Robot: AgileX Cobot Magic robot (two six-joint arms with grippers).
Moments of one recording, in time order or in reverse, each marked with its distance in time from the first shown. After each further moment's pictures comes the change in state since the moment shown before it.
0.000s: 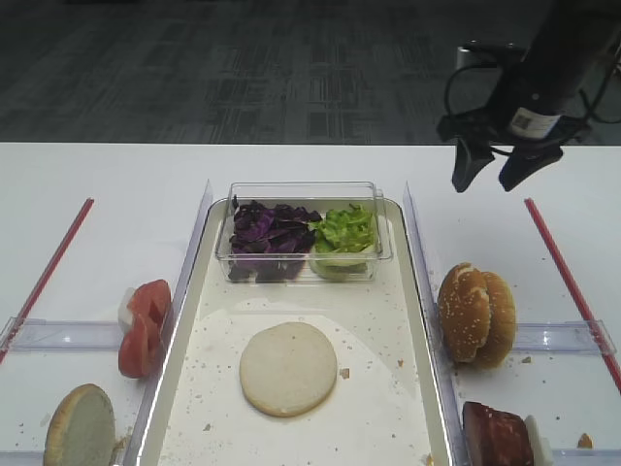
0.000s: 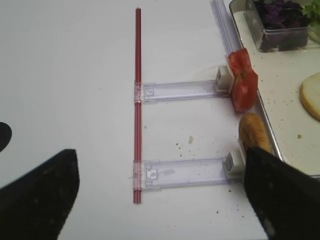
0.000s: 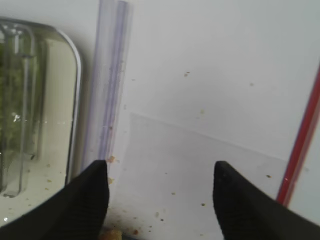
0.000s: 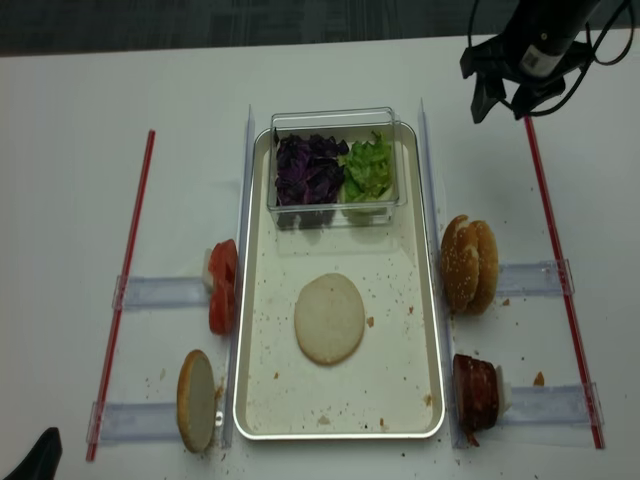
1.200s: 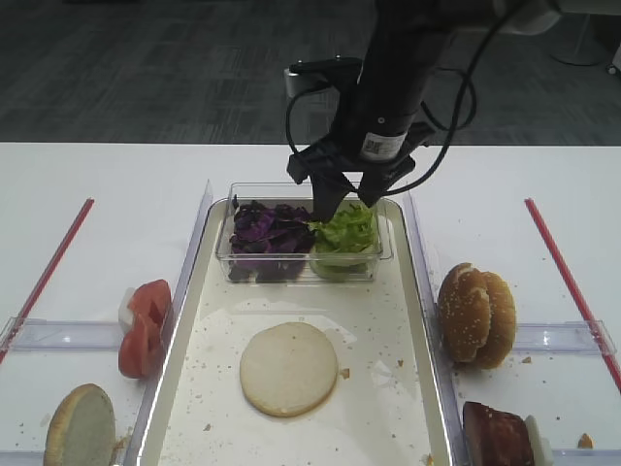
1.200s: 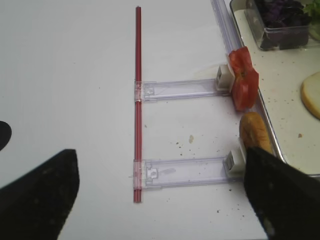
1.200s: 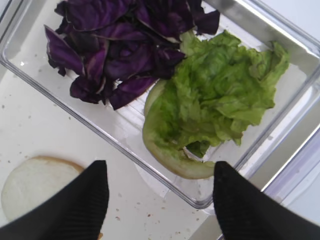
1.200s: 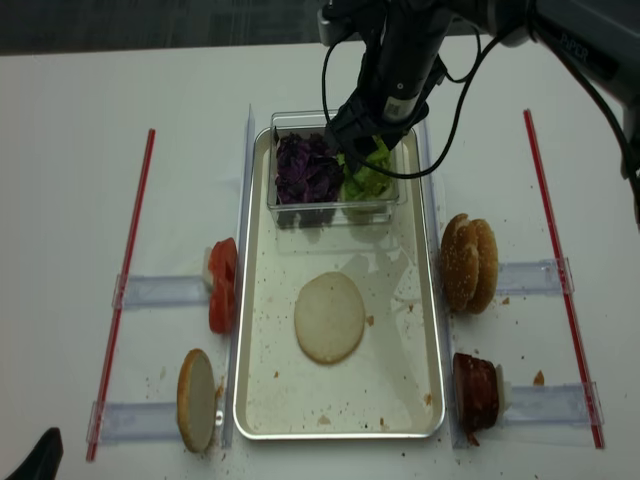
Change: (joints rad) left arm 0.000 0.000 0.004 0.000 0.000 0.000; right arm 0.392 0.020 -0.070 -0.033 -0.004 -0.008
